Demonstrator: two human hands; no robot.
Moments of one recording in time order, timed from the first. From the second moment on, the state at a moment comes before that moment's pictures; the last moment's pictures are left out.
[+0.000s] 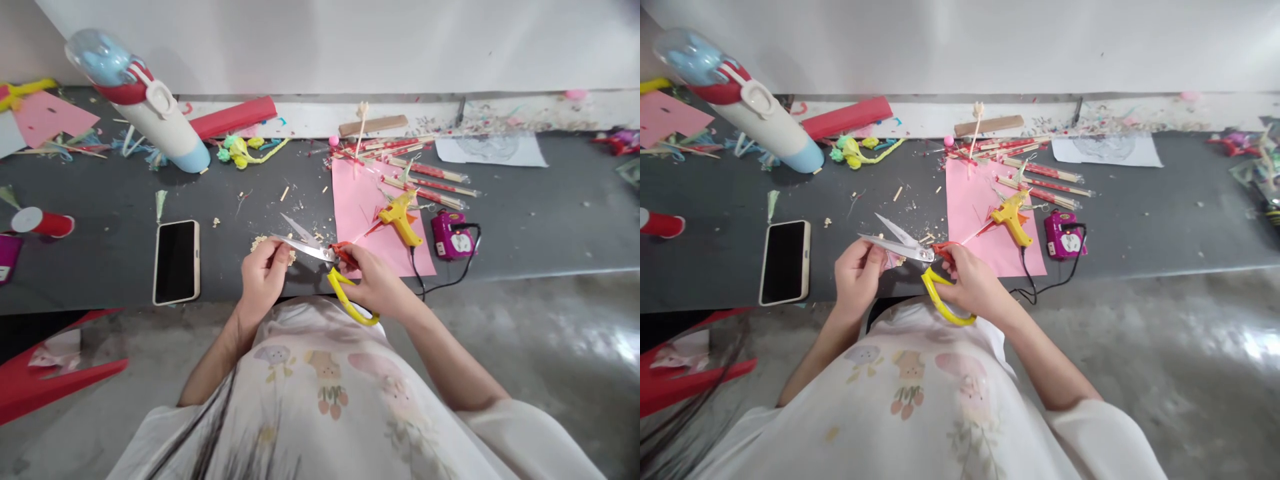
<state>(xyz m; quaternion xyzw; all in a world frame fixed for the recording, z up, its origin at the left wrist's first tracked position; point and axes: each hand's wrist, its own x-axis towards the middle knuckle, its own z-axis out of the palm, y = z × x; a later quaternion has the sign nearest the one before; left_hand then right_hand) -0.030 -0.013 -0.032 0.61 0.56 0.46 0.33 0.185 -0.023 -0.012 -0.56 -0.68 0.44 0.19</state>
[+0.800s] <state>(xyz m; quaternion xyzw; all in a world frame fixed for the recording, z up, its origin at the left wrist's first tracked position) -0.043 -0.011 -0.046 0.60 0.53 0.41 0.43 0.170 -0.017 0.004 -0.56 -0.72 0.38 0.15</state>
